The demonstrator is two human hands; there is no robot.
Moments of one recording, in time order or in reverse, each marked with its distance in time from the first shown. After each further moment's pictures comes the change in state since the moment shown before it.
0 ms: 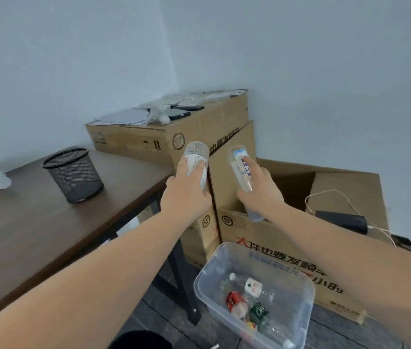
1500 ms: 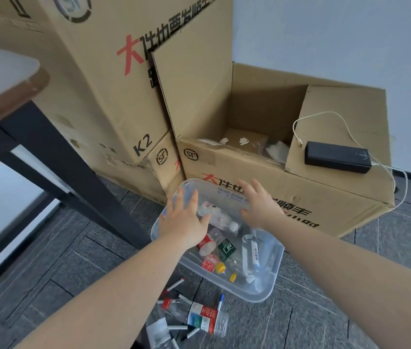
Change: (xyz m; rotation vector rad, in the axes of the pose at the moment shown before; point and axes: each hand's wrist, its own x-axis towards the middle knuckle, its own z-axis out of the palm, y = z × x) left_hand 0.004 -0.024 0.283 -0.008 -0.739 -0.098; right_hand -0.008 0.247 0.133 -0.380 -0.539 0.302
